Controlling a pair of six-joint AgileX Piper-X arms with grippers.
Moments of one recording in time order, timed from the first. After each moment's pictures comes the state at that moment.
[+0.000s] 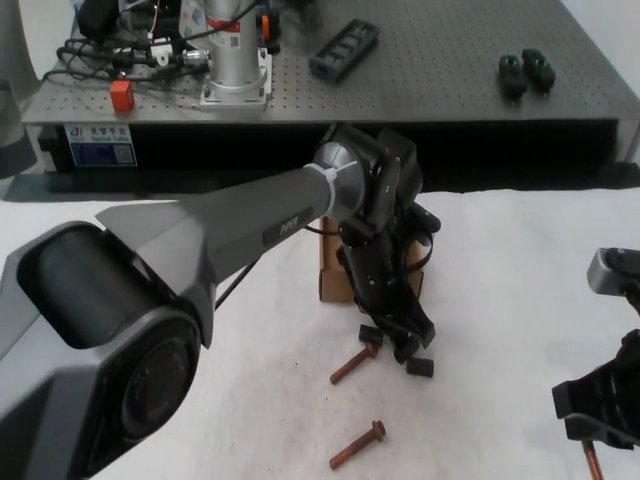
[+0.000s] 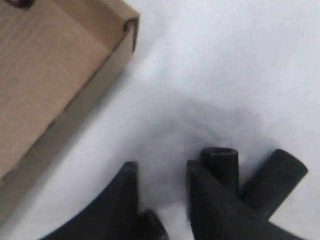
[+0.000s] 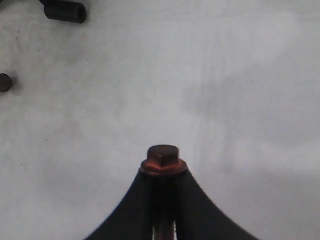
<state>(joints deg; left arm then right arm) -40.7 134.7 -112.7 55.1 13.6 11.9 -3.9 58.0 -36.7 53.9 -8.0 0.6</state>
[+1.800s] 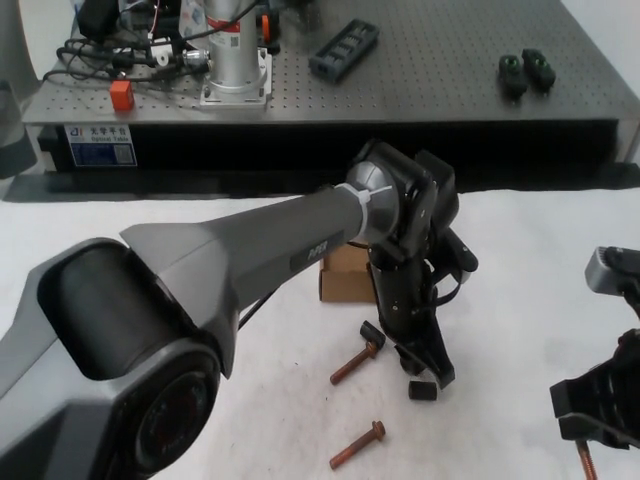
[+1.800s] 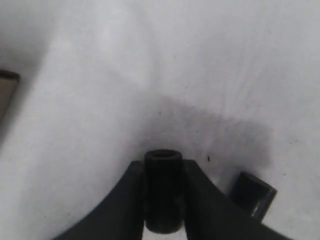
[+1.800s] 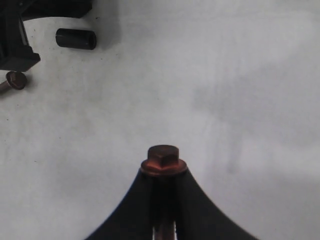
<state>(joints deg) -45.5 134.9 -113.0 57.1 11.0 19.9 -3.9 58.0 -36.7 53.7 -10.1 0.6</state>
